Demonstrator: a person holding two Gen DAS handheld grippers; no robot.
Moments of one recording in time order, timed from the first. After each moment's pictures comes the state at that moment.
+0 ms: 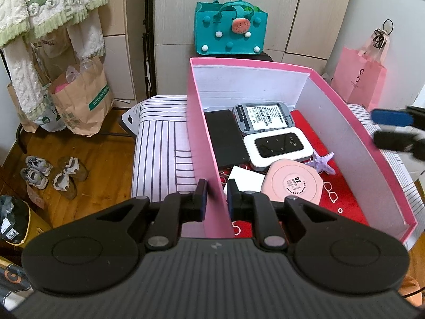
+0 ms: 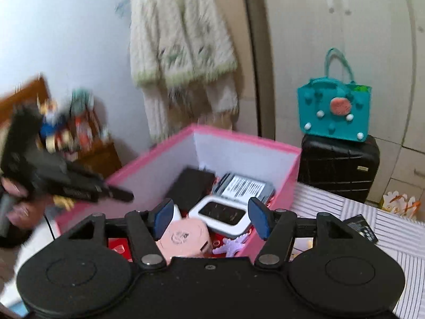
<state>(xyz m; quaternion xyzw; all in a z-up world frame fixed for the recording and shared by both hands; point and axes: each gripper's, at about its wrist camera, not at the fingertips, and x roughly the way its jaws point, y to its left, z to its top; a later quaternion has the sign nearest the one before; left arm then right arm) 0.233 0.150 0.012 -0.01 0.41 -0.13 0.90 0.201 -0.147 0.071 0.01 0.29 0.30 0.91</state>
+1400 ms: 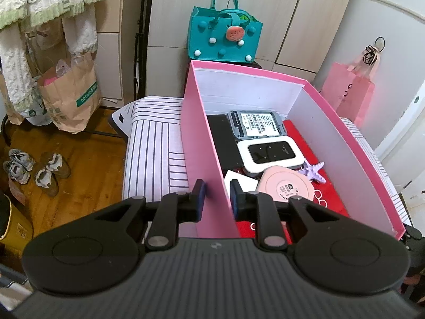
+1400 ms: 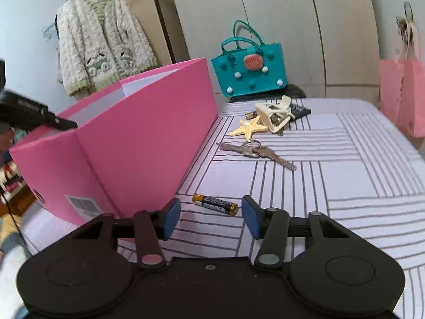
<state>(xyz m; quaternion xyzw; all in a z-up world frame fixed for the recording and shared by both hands) 0.234 0.172 0.006 -0.06 0.39 -0.16 0.90 0.101 -0.174 -0.057 0.06 0.30 0.13 0.94</state>
